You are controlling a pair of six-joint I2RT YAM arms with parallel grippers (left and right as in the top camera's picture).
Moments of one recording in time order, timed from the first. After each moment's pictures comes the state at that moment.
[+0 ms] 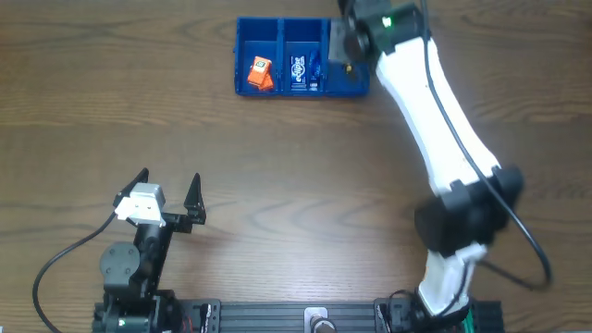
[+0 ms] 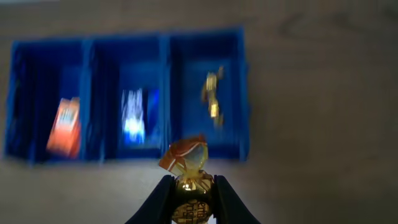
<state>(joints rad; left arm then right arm) -0.05 0.01 0.02 -0.11 0.13 -0.09 0.35 2.06 2.09 -1.02 0.20 0.36</state>
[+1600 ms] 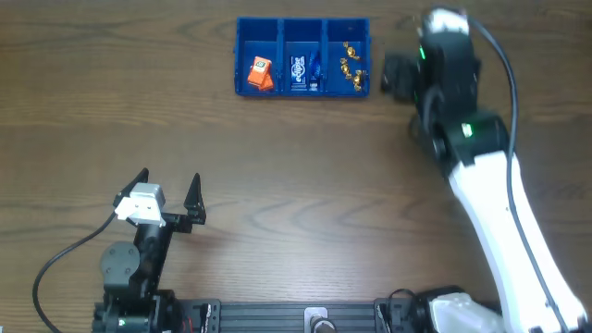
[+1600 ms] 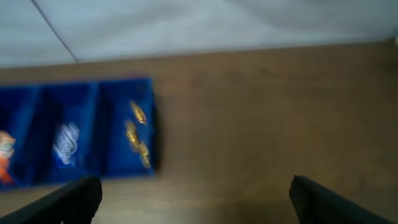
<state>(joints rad) -0.05 0.01 0.02 -0.11 0.13 -0.09 0.20 1.30 1.17 -0.51 0.29 0.19</state>
